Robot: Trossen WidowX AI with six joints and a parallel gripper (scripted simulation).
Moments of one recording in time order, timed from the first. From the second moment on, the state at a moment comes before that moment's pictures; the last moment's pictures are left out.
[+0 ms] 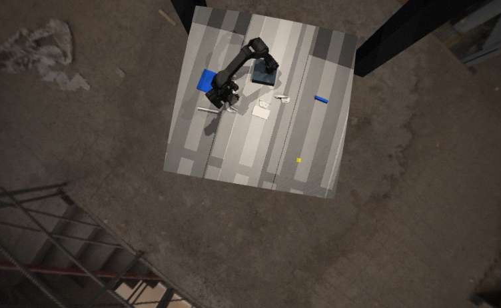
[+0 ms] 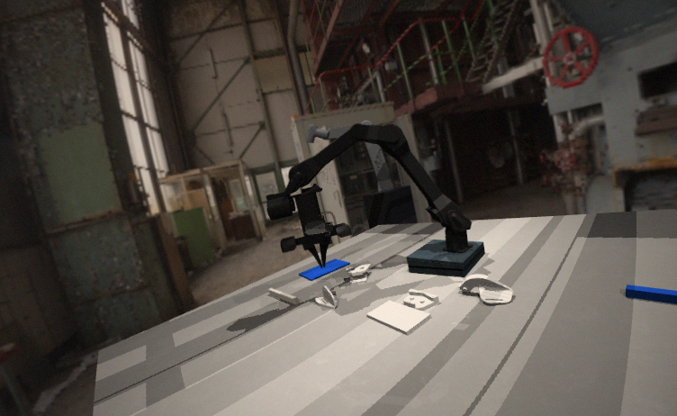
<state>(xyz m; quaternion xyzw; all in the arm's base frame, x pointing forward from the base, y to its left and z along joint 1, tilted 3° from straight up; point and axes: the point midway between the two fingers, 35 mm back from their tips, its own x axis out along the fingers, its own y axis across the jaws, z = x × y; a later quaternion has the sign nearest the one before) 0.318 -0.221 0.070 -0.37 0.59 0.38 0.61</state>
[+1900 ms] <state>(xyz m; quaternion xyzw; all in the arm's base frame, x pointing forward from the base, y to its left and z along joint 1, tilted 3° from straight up) 0.318 -0.221 0.070 -0.37 0.59 0.38 0.61</state>
